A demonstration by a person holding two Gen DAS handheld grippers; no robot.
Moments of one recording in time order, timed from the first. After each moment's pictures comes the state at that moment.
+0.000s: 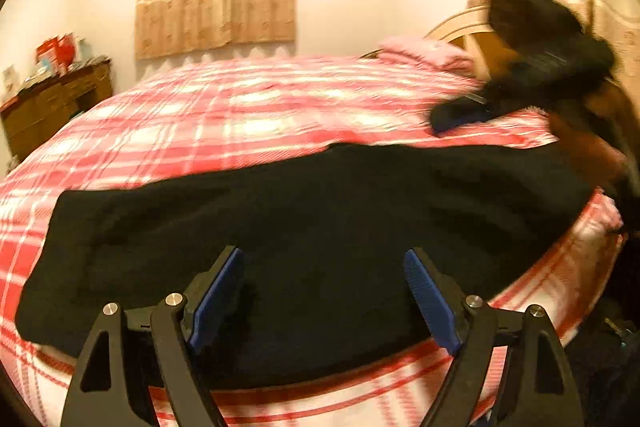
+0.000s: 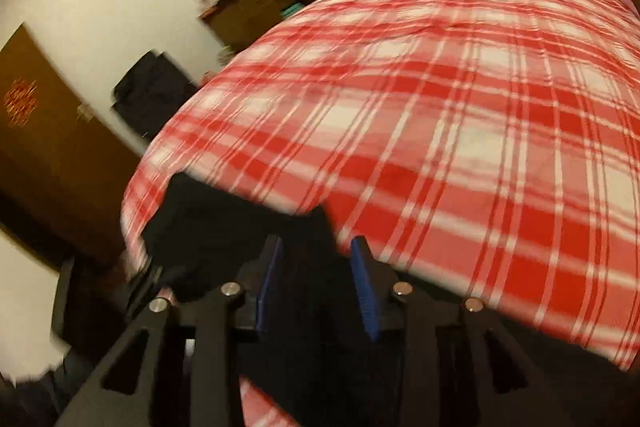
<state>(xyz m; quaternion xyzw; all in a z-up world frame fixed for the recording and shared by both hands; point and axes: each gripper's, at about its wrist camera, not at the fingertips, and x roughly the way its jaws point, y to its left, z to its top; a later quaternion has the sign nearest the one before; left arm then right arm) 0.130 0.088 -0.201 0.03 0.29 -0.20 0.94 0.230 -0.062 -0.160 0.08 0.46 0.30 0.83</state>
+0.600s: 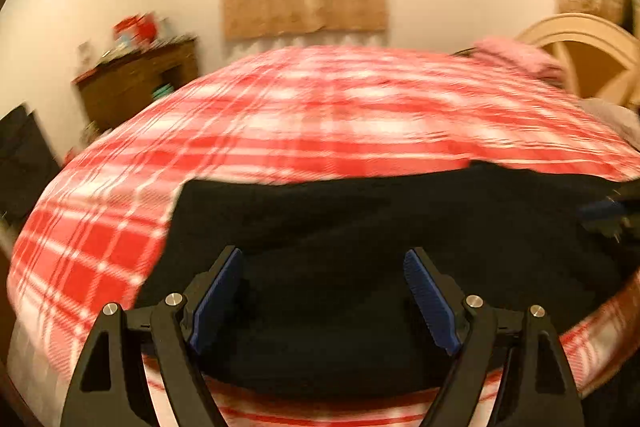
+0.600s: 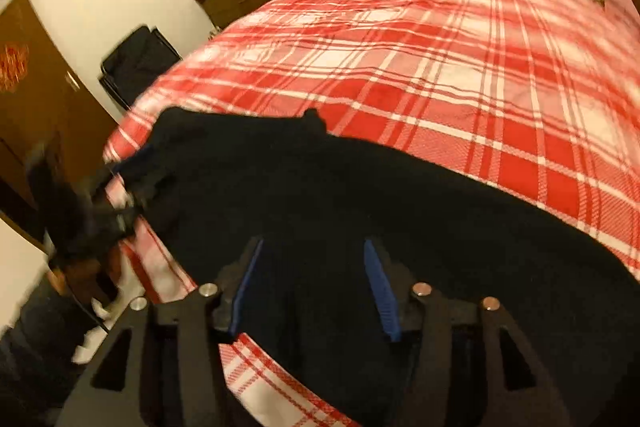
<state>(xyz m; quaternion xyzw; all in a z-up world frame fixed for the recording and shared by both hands) 0.156 0.149 -0.189 0.02 0.32 -0.03 0.95 0.175 -0.060 -0.202 0.01 0.46 0.26 0.85</state>
